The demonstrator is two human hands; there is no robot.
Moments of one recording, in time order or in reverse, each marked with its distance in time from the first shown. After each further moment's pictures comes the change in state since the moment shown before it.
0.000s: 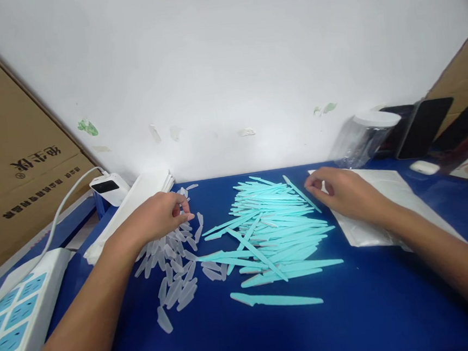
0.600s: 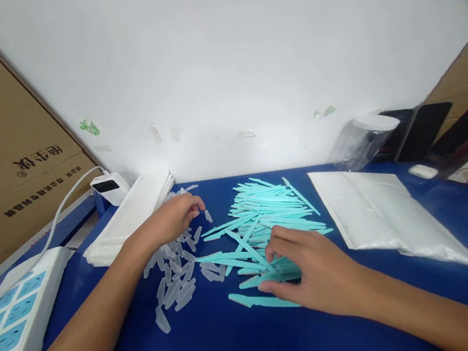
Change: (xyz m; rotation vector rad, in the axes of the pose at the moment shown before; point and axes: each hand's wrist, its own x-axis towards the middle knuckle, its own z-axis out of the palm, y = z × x) left_hand 0.010 0.015 0.022 -0.073 0.068 0.181; right_hand -0.057 -0.137 0.021 0.244 -0.178 -0.253
